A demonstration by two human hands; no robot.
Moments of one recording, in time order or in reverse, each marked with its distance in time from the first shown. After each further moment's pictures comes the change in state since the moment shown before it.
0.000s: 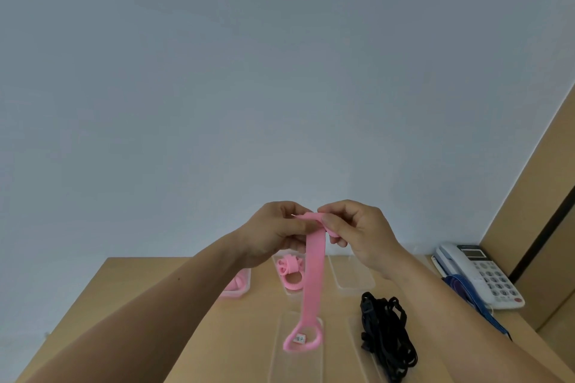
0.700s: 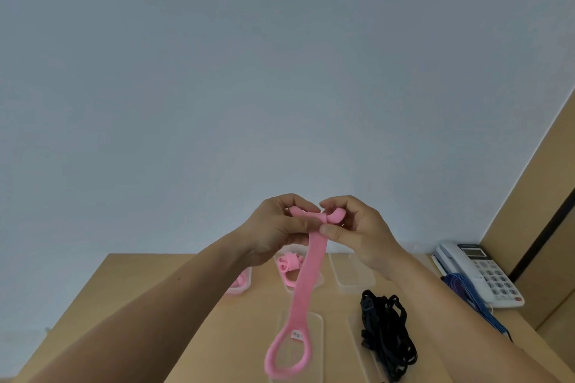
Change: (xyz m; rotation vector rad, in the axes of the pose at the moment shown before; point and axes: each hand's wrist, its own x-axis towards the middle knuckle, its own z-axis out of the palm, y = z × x) left_hand 0.002 -0.004 0.001 -0.137 0.085 0.064; right_hand -0.003 0.003 0.000 0.017 -0.055 0.012
